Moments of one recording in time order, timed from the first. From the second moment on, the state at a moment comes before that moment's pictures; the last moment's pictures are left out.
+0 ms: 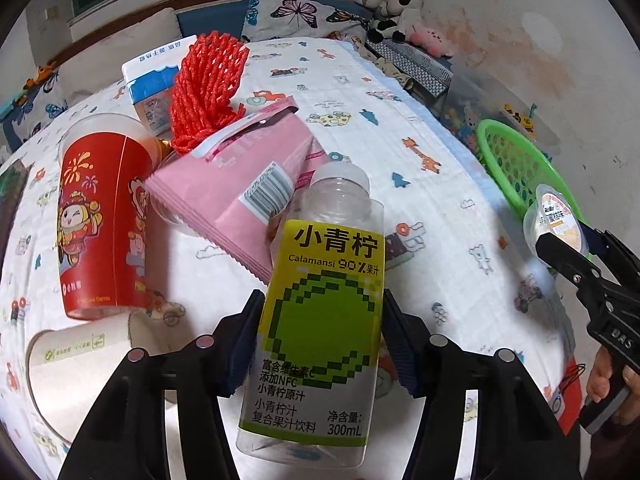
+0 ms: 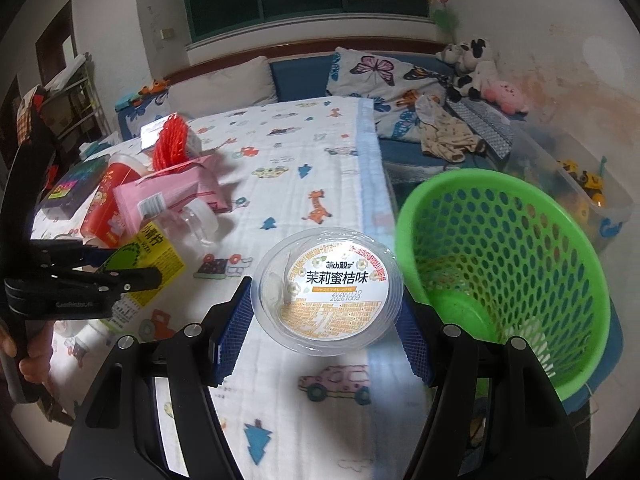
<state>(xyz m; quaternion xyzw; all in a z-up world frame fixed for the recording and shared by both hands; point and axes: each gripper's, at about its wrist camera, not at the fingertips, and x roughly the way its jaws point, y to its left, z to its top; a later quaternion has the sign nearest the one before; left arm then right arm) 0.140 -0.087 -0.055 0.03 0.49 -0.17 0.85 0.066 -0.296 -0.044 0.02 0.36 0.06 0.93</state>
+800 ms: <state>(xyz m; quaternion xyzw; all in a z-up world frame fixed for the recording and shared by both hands) 0.097 -0.108 -0.002 0.02 0.42 -0.24 0.87 0.060 -0.368 -0.052 0.06 0.36 -0.01 0.93</state>
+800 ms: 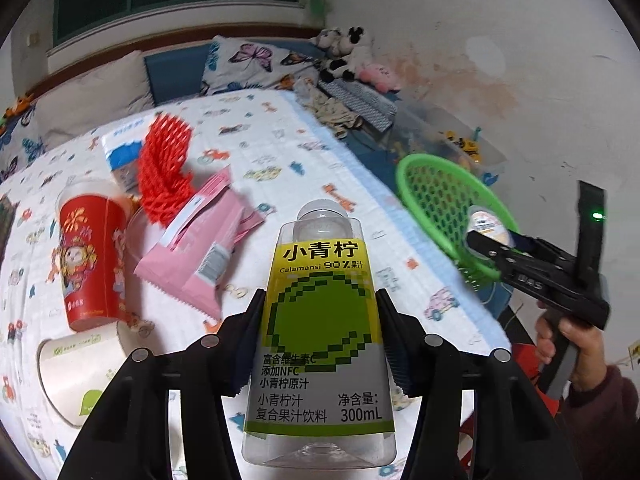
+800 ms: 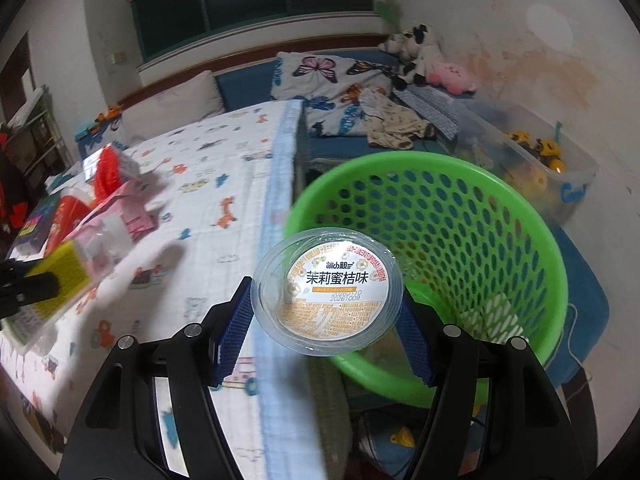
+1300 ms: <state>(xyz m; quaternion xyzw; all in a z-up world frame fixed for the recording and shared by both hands) 0.110 -0.182 0.018 0.04 0.40 -0.32 0.86 0.066 -0.409 -0.074 0.09 0.38 -0.06 0.92</state>
